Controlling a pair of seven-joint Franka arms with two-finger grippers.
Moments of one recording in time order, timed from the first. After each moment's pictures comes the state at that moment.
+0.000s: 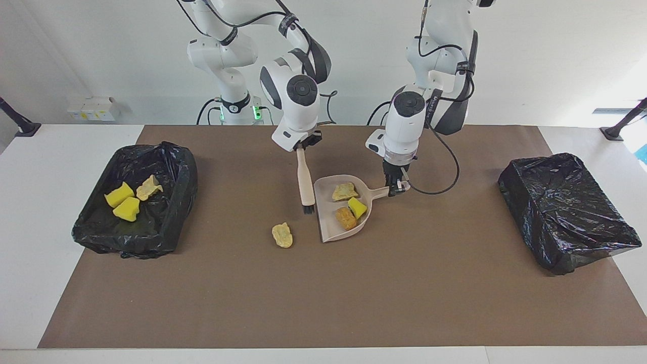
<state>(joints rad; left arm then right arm) -0.49 0.13 -0.02 -2.07 0.07 2.20 0.93 0.07 0.09 0.48 -2.00 -0.03 1.74 0.34</state>
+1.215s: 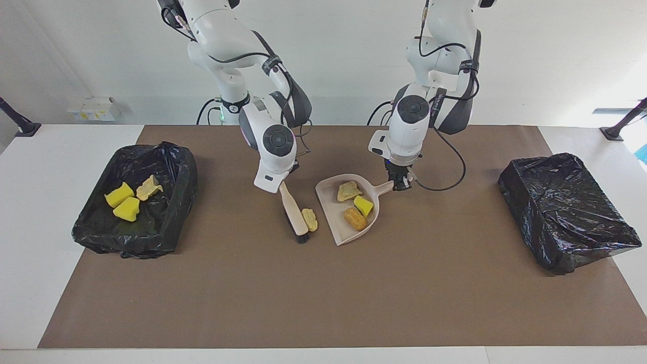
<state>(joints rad) -0.48 0.13 -0.02 -2.05 0.04 2.09 0.80 -0.02 0.33 0.50 -1.88 0.04 1.75 0.10</state>
